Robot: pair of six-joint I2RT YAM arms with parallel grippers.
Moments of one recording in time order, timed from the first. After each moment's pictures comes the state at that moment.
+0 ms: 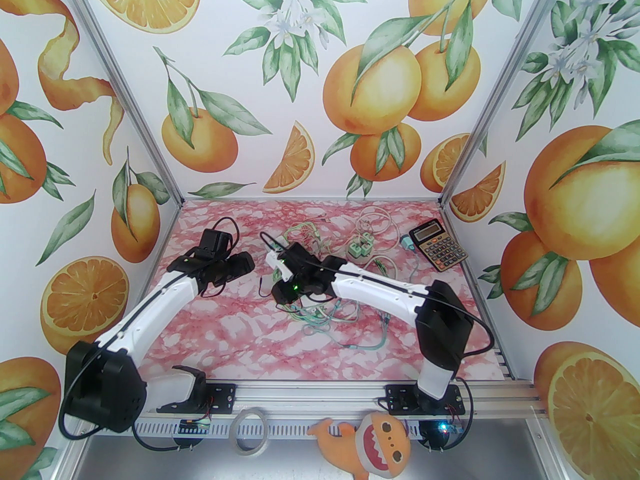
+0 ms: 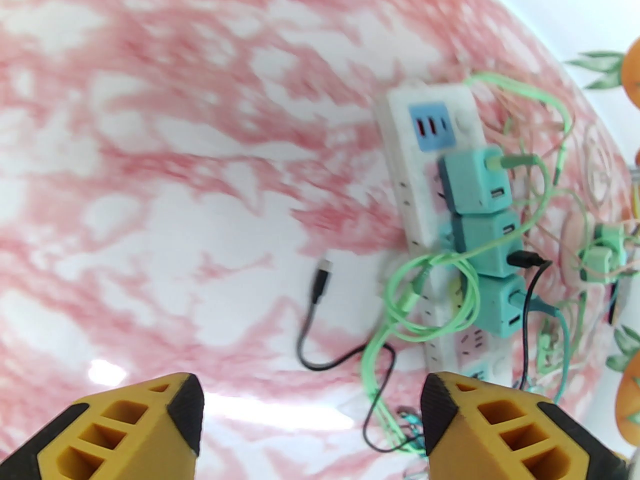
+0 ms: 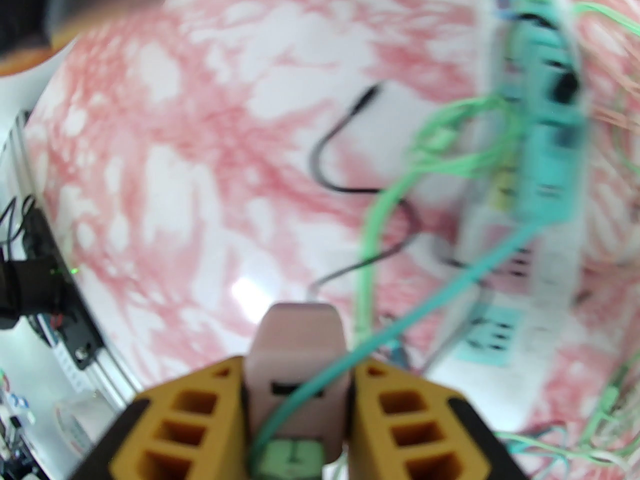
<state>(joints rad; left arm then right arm) -0.23 1.25 0.96 -0.70 -0.05 -0.65 0.96 1.84 1.41 -0.54 -0.19 0.28</state>
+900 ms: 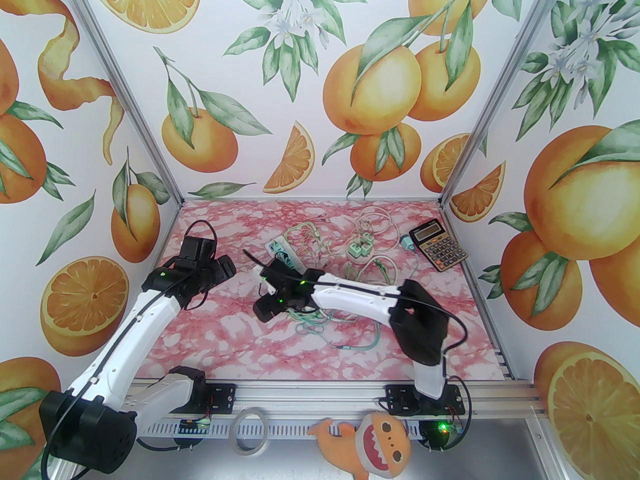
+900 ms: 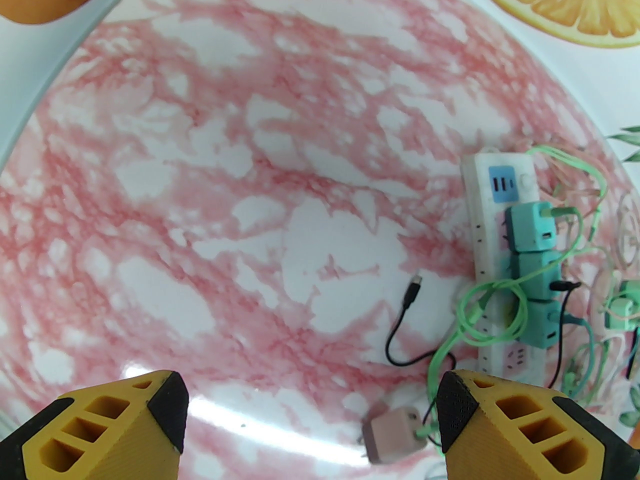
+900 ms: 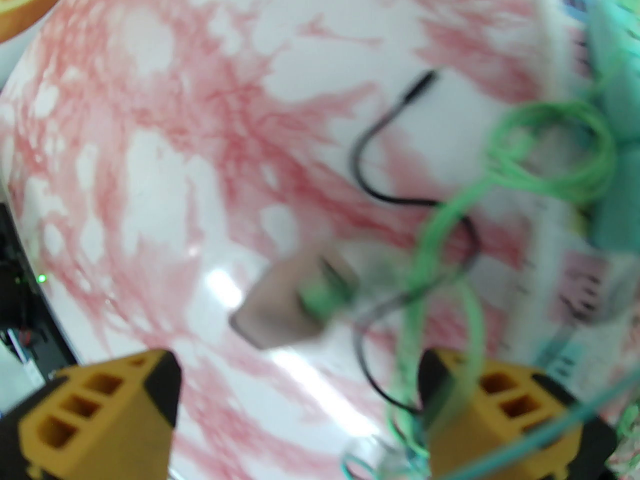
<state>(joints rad) -0.20 1.11 0.96 -0.84 -0.18 -0.67 0.99 1.86 1.40 -0.51 -0.07 0.30</state>
